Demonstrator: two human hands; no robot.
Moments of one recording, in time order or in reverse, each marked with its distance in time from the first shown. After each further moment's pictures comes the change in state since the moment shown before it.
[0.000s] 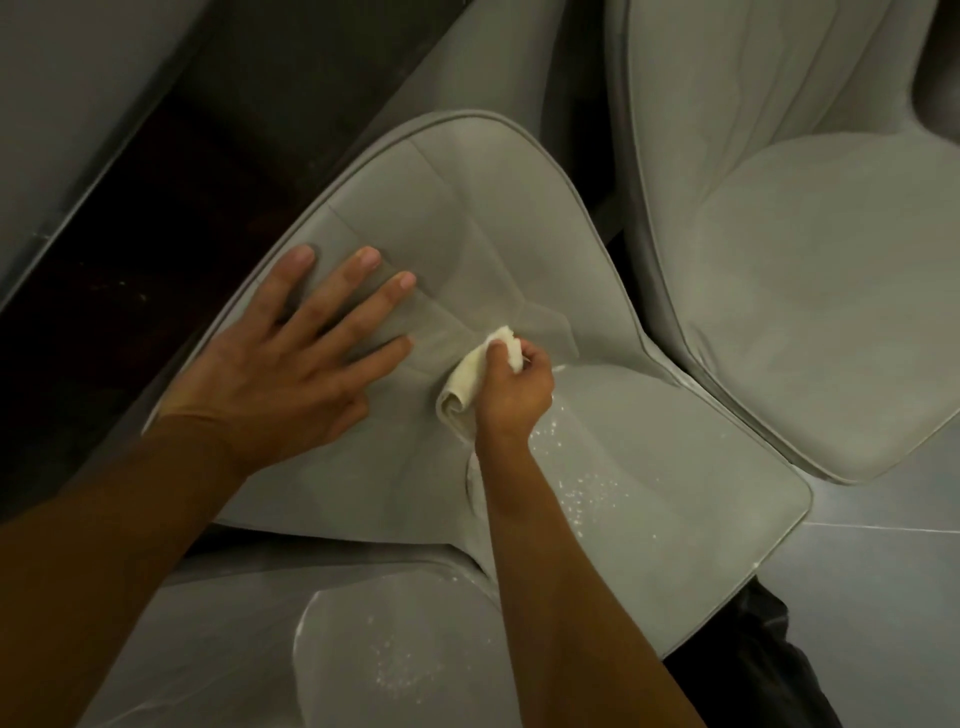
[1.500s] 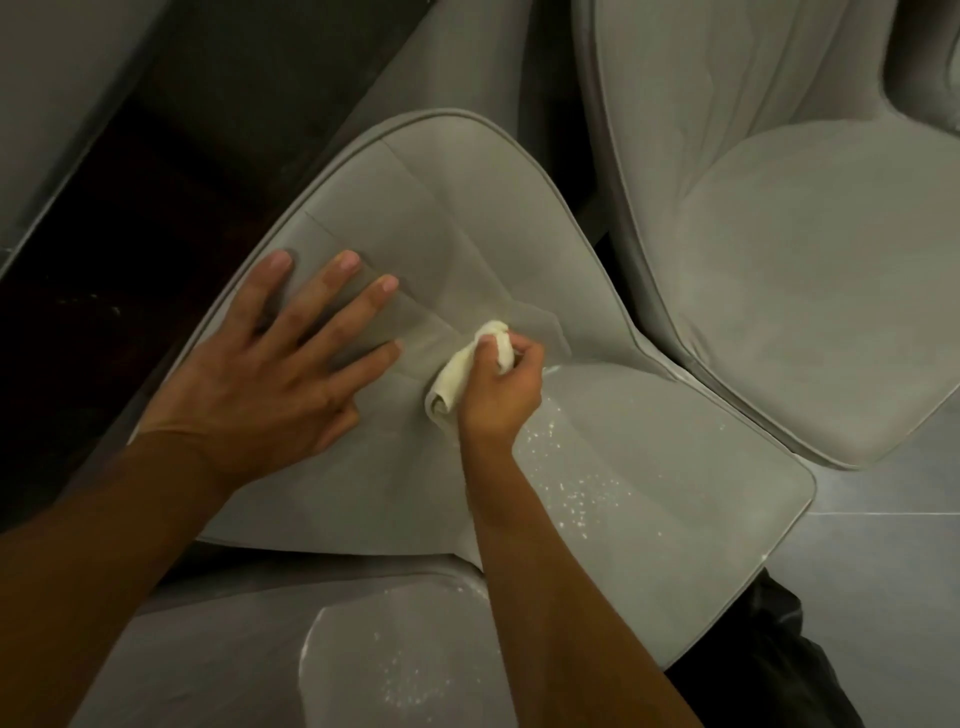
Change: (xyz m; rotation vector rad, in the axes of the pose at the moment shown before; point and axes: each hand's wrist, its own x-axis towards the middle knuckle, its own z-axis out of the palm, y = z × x) left_hand 0.000 0.001 -0.001 -0.006 -0.007 0.007; right_hand -0.005 0.009 0.007 0.079 0.050 -0.179
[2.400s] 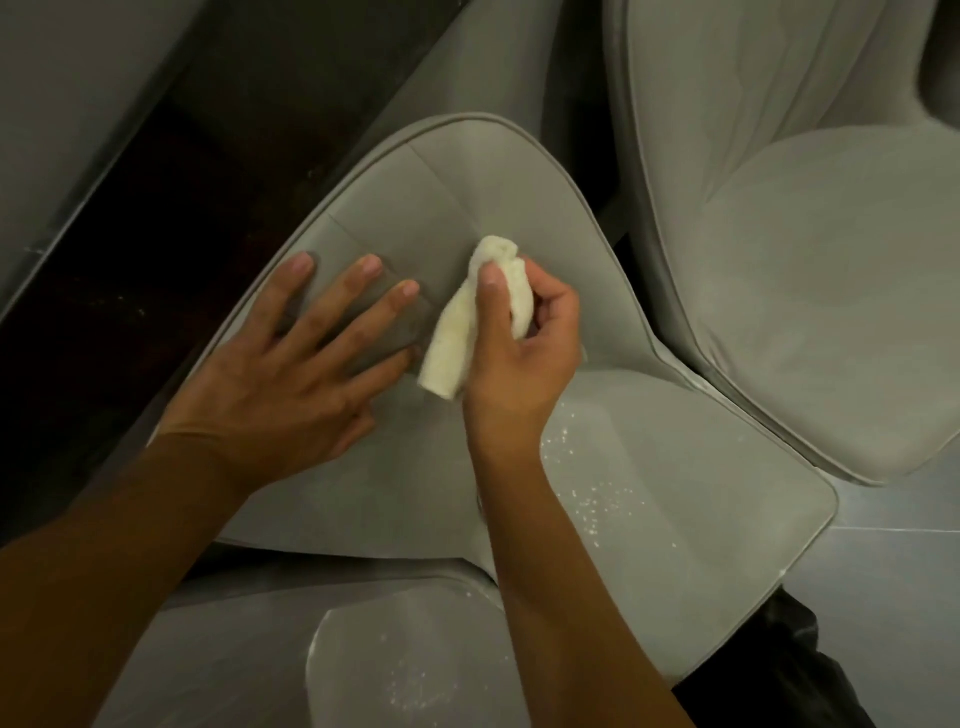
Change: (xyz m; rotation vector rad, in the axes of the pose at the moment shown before) left_hand -0.002 -0.001 0.003 0.010 0.017 0.003; right_hand -0.024 -0.080 -0.010 0.282 -0.160 -0.134
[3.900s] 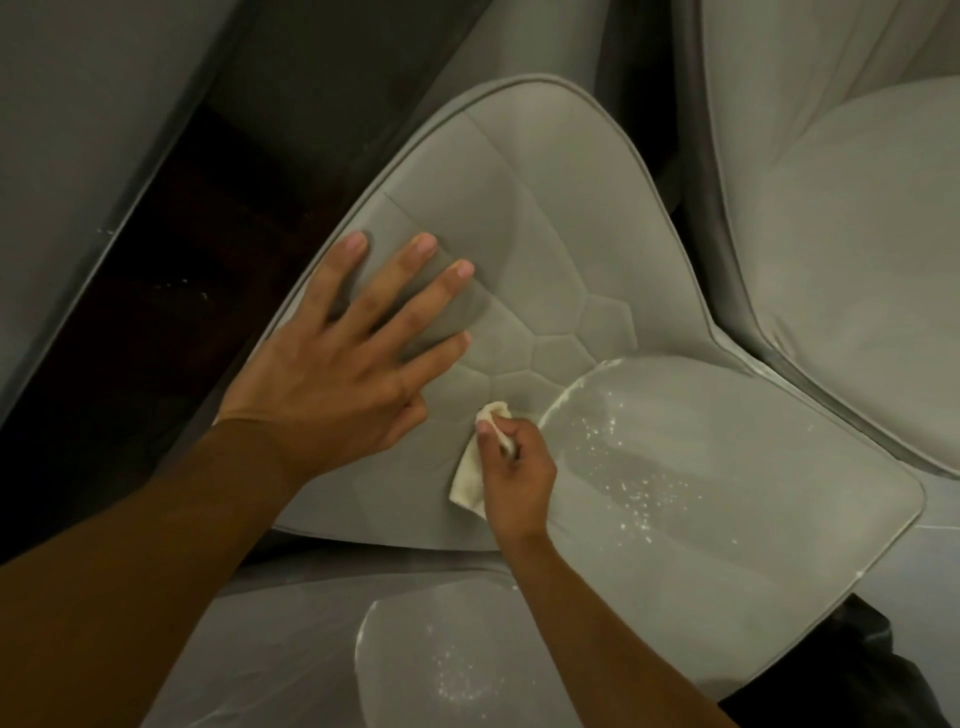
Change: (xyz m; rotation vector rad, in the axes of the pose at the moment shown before) left_hand 0.000 -0.002 -0.007 -0.020 -0.080 0.015; right_hand -0.064 0.163 -0.050 -0.382 -0.201 0.136
